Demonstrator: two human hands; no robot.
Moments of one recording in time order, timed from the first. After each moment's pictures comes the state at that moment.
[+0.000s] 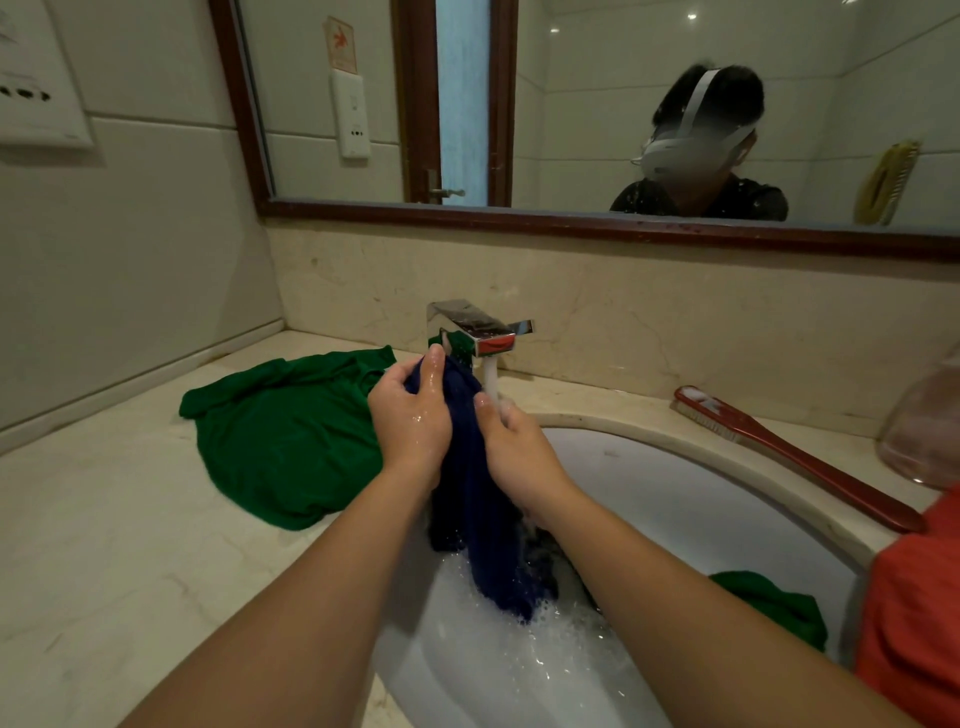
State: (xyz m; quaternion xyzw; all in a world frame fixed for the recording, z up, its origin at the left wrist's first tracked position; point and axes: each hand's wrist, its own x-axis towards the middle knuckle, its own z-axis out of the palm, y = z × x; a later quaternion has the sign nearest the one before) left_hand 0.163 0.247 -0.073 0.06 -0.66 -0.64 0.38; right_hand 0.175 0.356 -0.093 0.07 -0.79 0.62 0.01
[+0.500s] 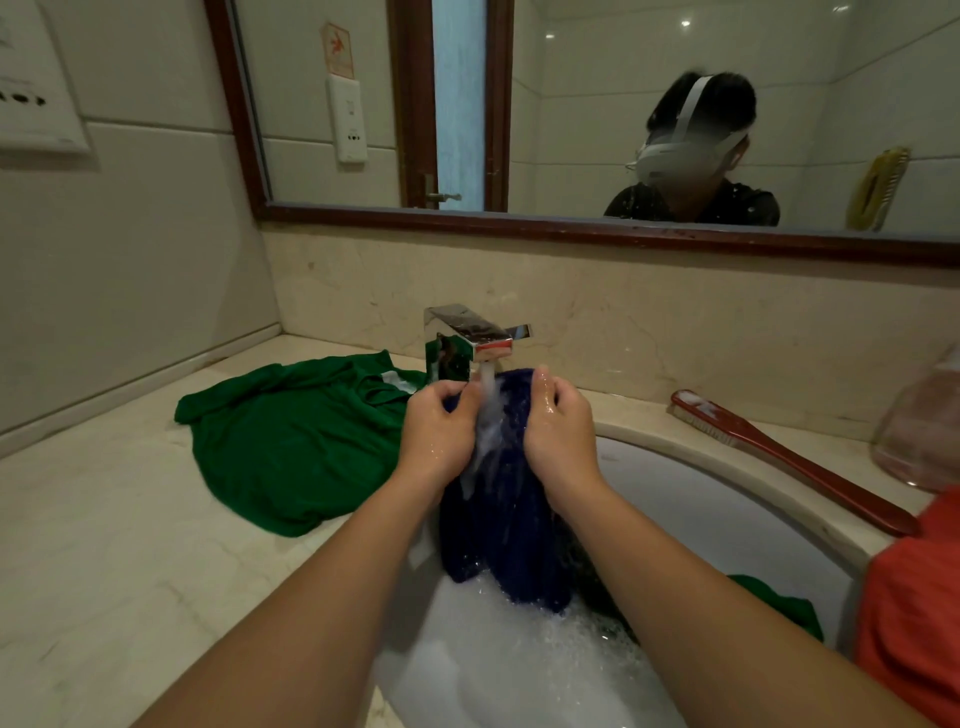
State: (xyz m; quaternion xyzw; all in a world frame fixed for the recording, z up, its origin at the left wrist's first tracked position) left_hand 0.161 0.260 -0.080 0.01 -0.76 -0.62 0.22; right_hand 0.165 0.379 -0.078 -0.01 -0.73 0.66 0.18
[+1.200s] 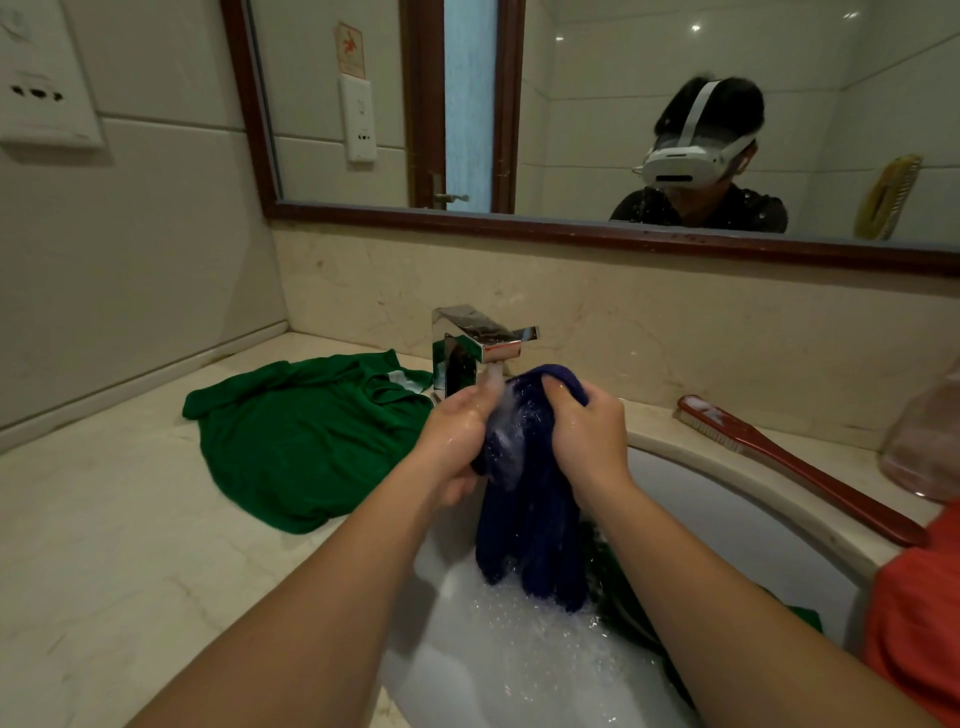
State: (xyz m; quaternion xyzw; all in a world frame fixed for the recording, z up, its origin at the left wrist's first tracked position) left_hand 0.168 0.269 -0.074 0.02 -0.59 -0.81 -0.02; right_hand 0.165 0.398 -0.073 -0.01 -0.71 0.68 0.18
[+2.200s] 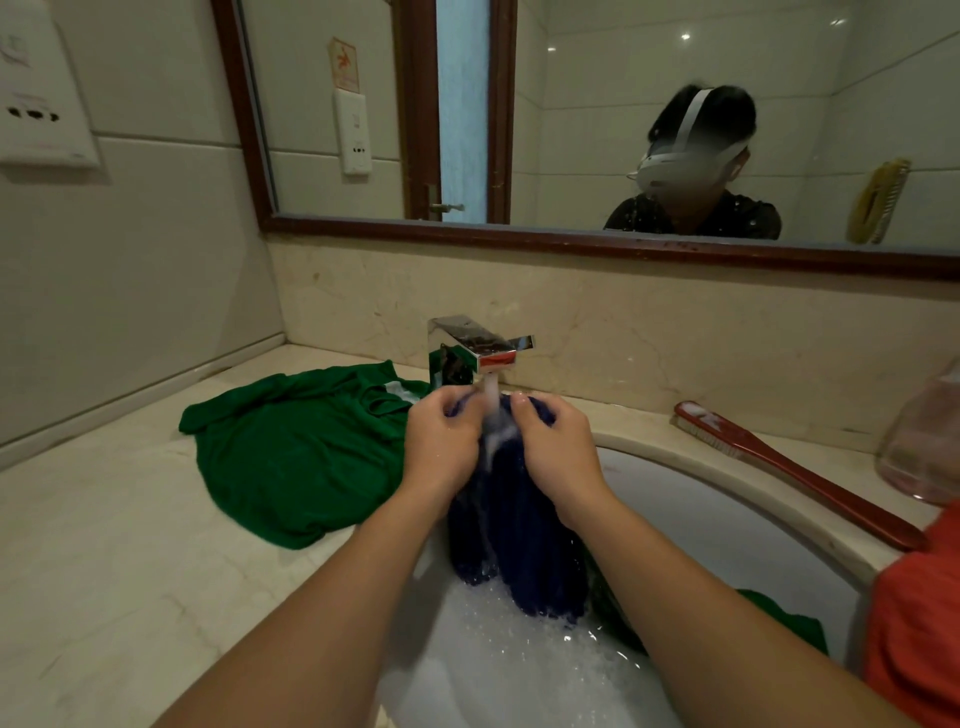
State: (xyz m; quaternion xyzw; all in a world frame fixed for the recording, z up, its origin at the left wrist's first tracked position) left_hand 0.168 0.261 -0.076 0.00 -0.73 -0.63 0.25; right_hand 0.163 0.382 -0.081 0.04 -0.73 0.66 0.15
